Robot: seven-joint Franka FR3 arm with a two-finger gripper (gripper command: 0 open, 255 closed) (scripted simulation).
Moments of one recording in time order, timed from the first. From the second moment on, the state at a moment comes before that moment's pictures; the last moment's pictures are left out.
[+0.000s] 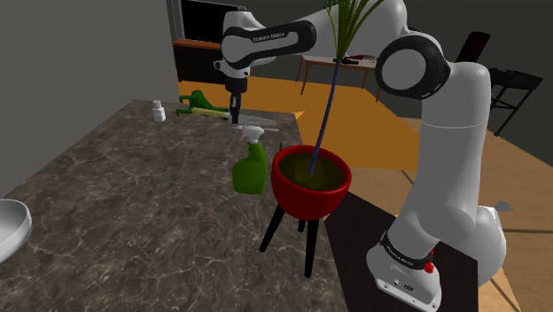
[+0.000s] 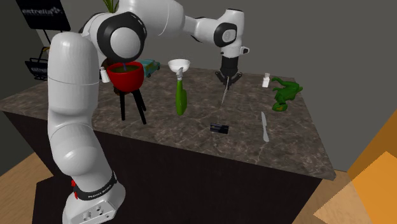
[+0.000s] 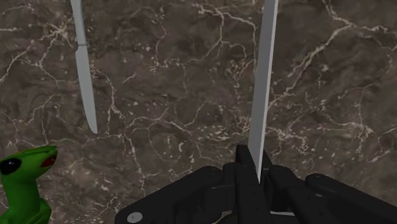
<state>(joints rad) 0.13 0.36 -0.05 -1.51 0.03 1.89 -0.64</state>
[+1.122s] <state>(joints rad) 0.28 0.08 0.04 -1.86 0.00 1.95 -0.39</state>
